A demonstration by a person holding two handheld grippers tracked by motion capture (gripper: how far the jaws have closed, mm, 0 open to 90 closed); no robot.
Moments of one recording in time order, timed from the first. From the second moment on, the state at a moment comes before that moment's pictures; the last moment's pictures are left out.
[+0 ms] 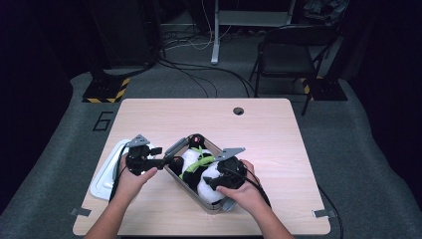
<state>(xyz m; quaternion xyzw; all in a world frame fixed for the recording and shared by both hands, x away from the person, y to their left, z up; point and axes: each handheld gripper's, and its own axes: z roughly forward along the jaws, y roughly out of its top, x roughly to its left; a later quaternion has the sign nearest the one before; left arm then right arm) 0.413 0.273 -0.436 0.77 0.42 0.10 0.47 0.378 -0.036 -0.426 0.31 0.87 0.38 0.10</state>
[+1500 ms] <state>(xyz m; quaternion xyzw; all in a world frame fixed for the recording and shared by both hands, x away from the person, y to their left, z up) 0.421 0.248 -0.426 0.80 0.38 0.09 0.46 0.358 -0.071 -0.401 0.31 0.84 0.43 0.11</state>
